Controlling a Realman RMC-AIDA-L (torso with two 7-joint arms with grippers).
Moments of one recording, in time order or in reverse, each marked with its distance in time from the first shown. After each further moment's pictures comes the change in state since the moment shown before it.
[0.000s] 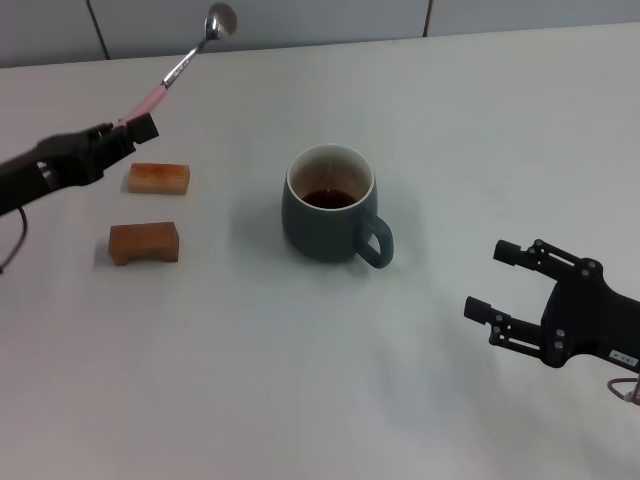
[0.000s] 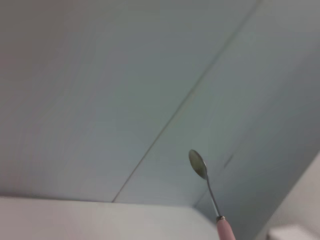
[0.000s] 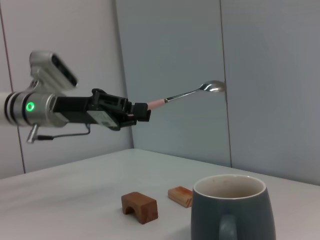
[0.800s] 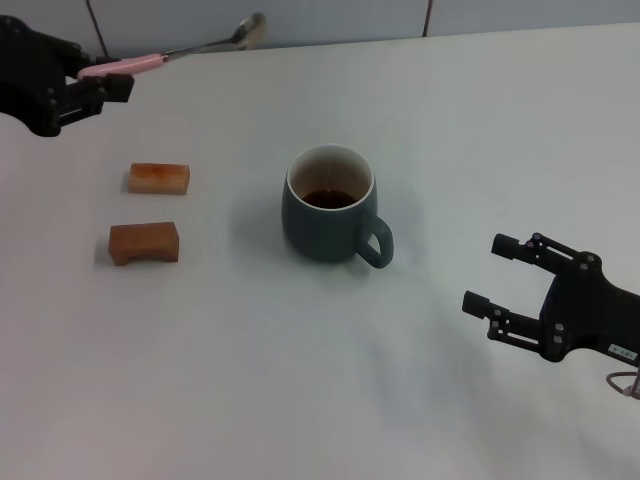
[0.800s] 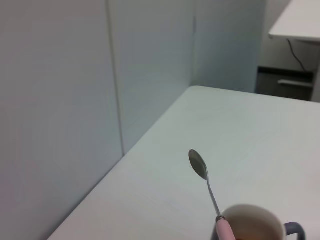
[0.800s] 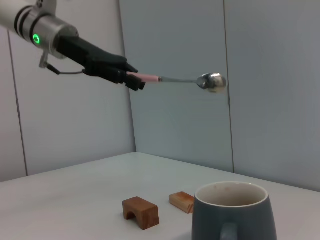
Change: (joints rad) left arm -0.034 0.008 0.412 0.845 0.133 0.160 -0.223; right arm 0.009 0.000 0.000 -0.008 0.001 -0.006 0.005
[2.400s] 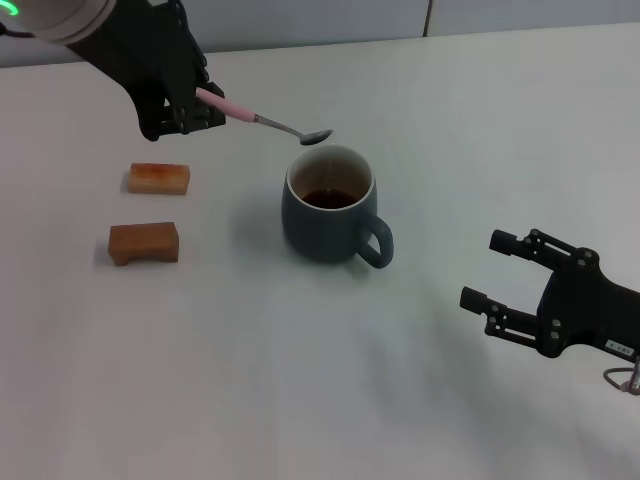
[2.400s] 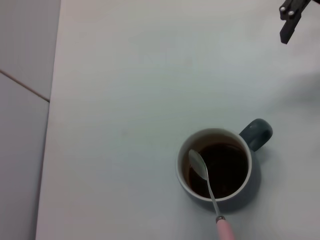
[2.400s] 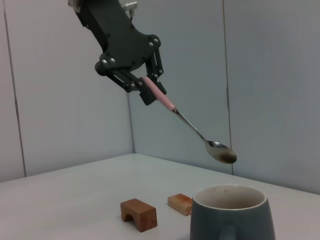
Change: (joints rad) left arm -0.322 -0.025 0.559 0.218 0.492 0.116 -0.175; right arm 0.008 0.001 0.000 0.006 0.006 0.006 -0.007
